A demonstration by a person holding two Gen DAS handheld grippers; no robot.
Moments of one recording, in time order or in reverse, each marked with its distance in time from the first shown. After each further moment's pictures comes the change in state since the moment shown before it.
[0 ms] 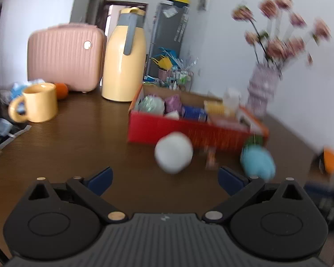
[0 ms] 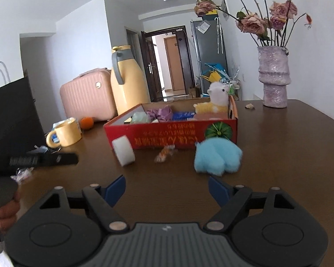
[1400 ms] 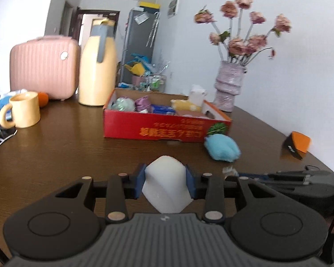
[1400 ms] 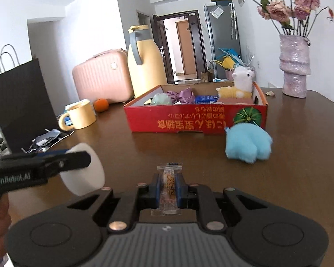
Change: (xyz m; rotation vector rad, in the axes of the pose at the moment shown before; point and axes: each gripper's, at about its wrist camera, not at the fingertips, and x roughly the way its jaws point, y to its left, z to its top) left arm -0.038 -0.014 -0.021 0.038 -0.034 -0.134; right arm 0.003 0.039 -0.010 -0.032 0.094 0.056
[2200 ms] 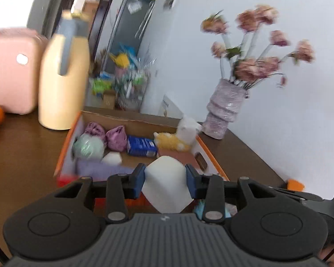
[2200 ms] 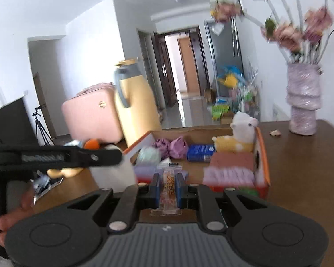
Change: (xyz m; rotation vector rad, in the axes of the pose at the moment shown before) left arm 0.099 0.002 0.124 -0.084 0.023 -0.128; right arm 0.077 -0.055 0.138 0.038 -0.070 0.044
